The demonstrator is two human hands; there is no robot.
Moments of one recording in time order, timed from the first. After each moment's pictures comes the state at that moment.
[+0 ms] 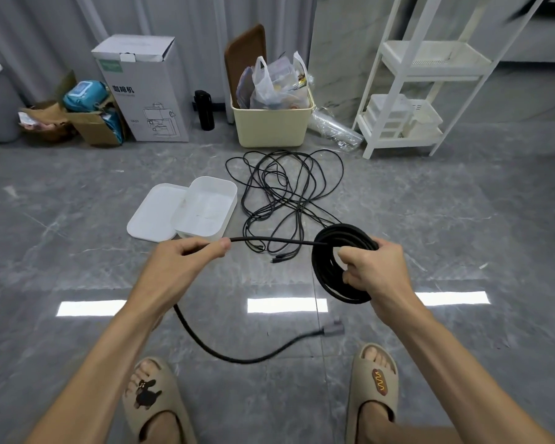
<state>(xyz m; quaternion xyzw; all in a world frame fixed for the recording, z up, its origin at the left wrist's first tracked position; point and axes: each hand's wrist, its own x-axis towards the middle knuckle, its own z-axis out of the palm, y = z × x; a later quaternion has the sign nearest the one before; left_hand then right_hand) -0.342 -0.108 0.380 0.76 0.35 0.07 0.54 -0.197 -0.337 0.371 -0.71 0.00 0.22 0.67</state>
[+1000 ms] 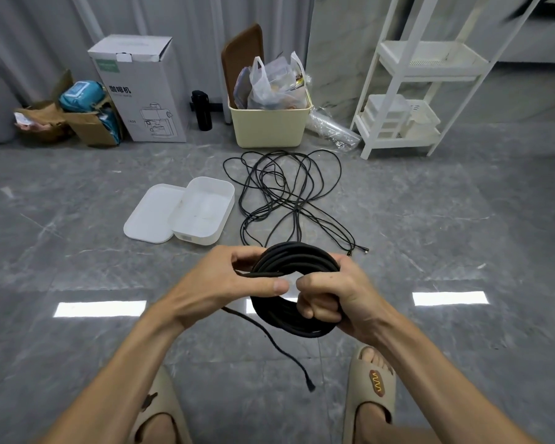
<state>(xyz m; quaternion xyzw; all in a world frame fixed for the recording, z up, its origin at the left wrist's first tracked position) -0.325 -0.147 0.394 0.74 0.08 -0.07 0.67 -0.230 -0.327 0.388 -0.53 -0.19 0.48 0.67</state>
